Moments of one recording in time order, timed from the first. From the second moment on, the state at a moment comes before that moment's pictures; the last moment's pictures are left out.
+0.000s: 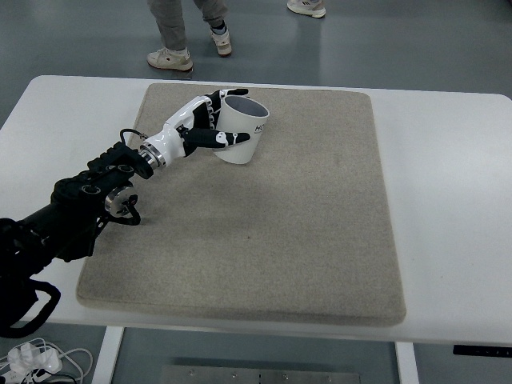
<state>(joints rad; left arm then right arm) -0.93 0.08 -0.35 -0.33 0.45 -0.39 -0.61 0.02 0.00 -0.01 0.19 -0.04 -0.01 -0.03</state>
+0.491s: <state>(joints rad) -0.92 0.05 -0.33 -0.33 0.45 -0.34 -0.61 0.02 0.00 -0.01 0.19 -0.04 -0.01 -0.03</state>
